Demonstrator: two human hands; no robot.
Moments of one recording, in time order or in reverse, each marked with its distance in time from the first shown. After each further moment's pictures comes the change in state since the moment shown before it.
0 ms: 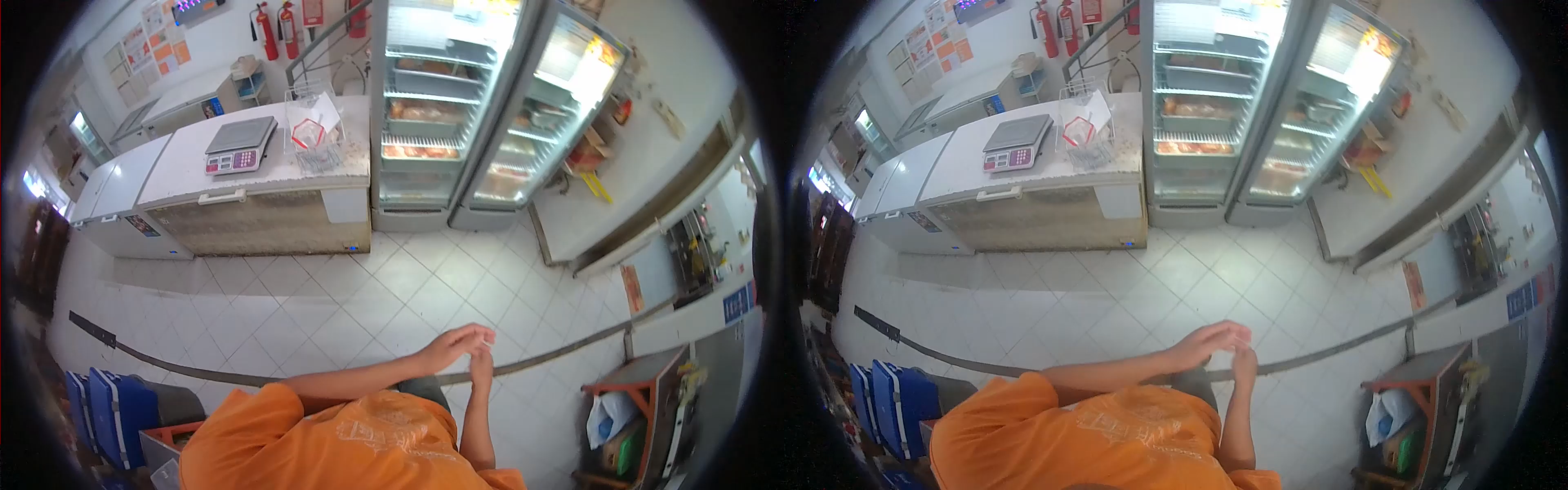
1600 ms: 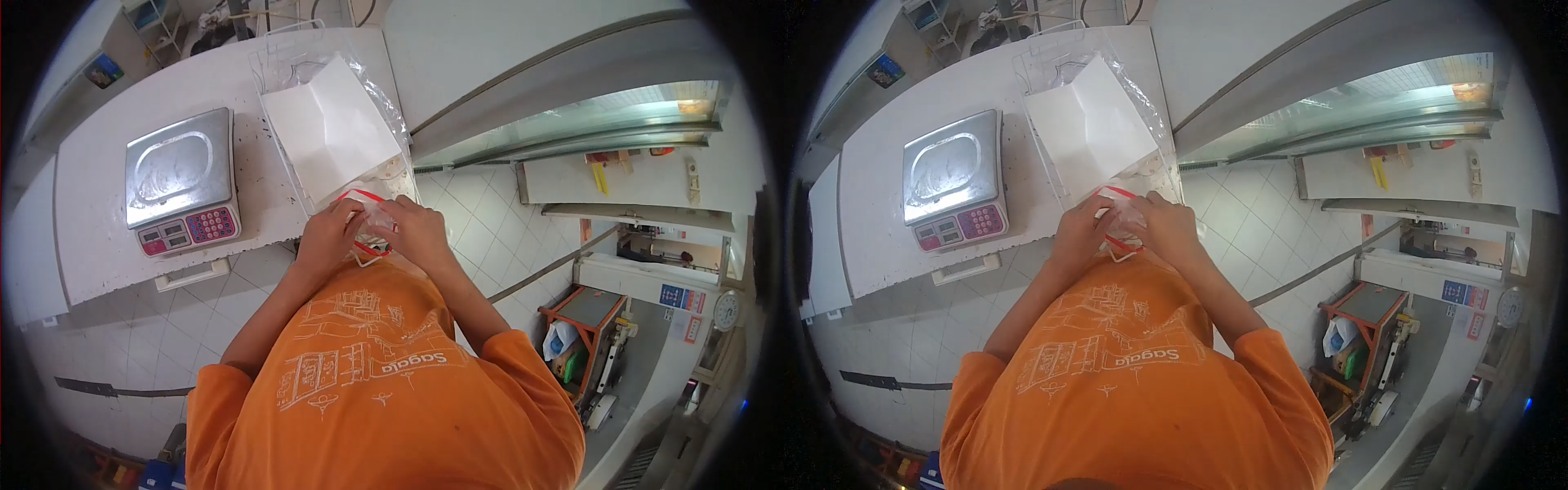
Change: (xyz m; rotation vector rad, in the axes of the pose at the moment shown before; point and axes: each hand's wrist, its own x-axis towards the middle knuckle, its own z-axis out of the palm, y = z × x) left_hand -0.006 0.268 -0.682 0.856 0.653 0.198; right_hand 0.450 -0.434 0.468 -0.537 -0.521 -0.389
